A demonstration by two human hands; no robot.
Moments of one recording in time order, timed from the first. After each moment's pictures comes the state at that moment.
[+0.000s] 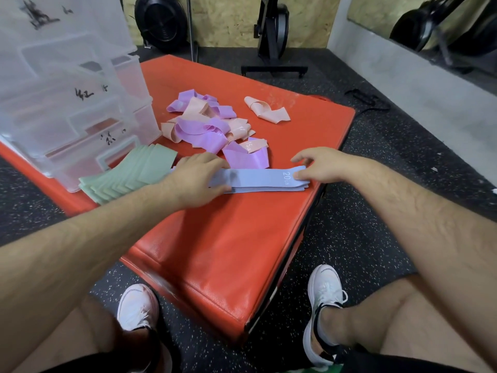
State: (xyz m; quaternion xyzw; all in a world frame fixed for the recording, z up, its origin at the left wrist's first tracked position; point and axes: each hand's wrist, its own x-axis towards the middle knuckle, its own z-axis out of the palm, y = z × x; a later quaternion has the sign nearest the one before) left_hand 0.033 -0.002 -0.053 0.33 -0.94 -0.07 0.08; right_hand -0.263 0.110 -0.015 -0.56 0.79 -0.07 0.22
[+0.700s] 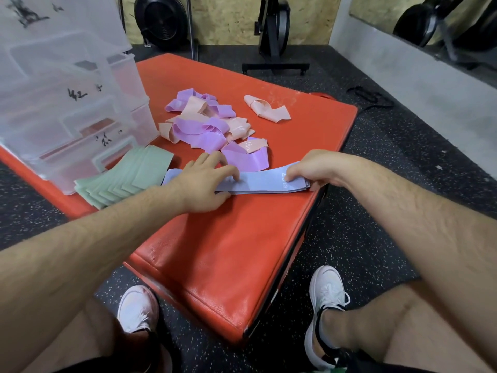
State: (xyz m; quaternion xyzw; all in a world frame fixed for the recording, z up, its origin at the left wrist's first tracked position) left_hand 0.020 0.010 -0.053 0.29 -0.95 -0.06 0.08; right_hand -0.241 0.100 -0.016 -0.40 0.83 -0.15 0.37
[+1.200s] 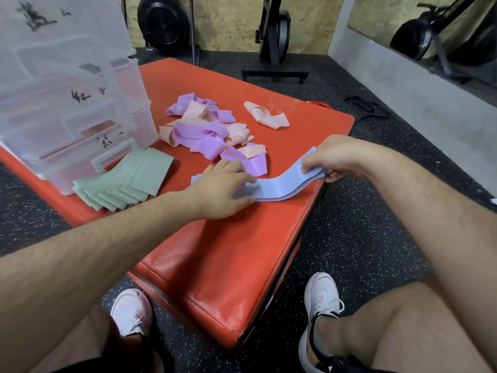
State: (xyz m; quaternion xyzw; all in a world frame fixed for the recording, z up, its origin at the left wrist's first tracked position) left_hand -0.007 0.028 -0.049 0.26 -0.96 -0.09 0.09; right_hand -0.255 0.120 0.036 -0.42 0.81 -0.20 0.35
